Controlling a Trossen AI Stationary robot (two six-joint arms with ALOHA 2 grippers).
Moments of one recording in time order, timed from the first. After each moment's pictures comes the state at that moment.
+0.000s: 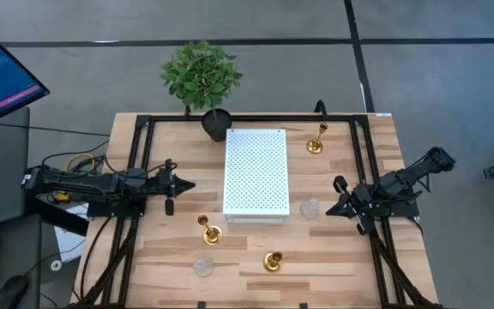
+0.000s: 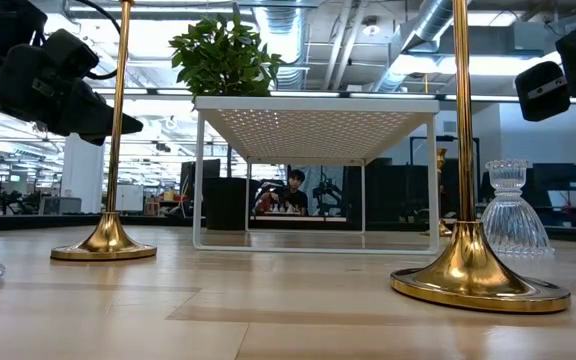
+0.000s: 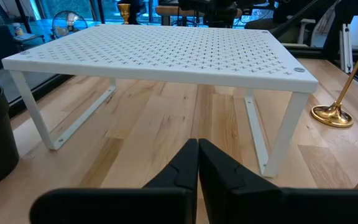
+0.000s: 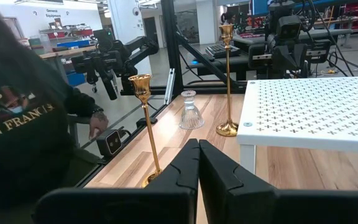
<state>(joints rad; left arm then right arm) -0.05 0.17 0.01 0.11 -0.19 -0.01 0.51 0.01 0.04 -0.06 0.16 0.13</state>
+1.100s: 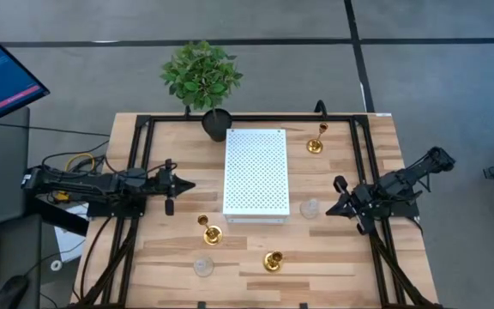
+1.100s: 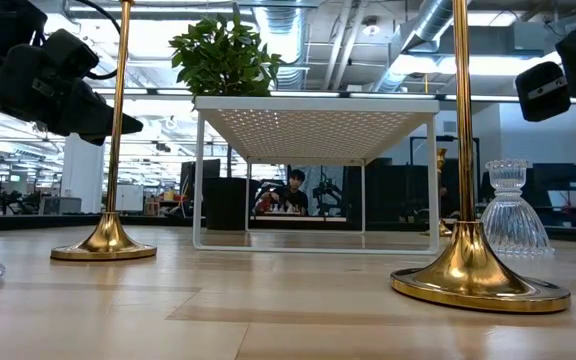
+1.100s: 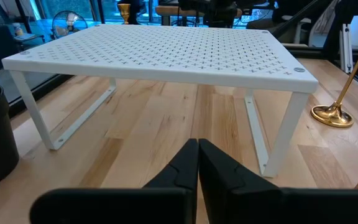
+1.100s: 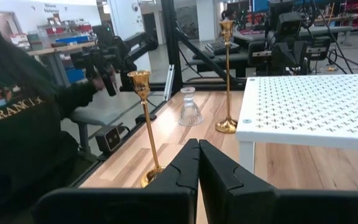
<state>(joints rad) -0.05 0.17 0.01 0.11 -0.19 -0.01 0.51 0.01 0.05 -0.09 0.16 0.12</state>
